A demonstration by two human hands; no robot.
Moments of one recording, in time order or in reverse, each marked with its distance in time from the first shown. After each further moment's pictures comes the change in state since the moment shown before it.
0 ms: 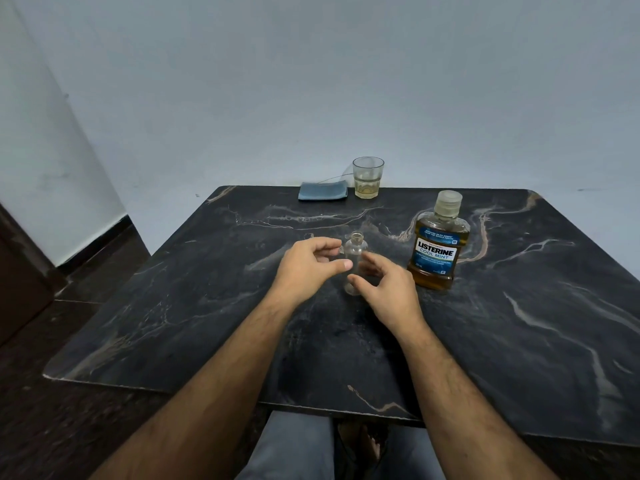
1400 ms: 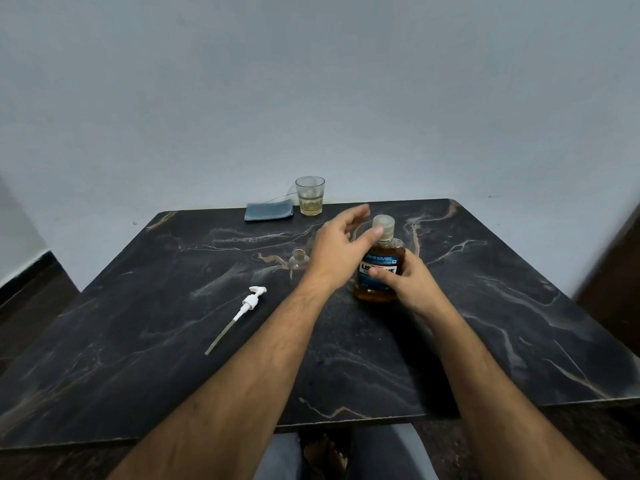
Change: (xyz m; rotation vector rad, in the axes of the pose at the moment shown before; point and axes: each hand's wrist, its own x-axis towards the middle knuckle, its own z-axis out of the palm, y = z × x) left_hand 0.003 0.101 0.088 -0.235 -0.114 0.299; right_hand 0.012 0.044 -0.113 0.468 -0.064 0.194
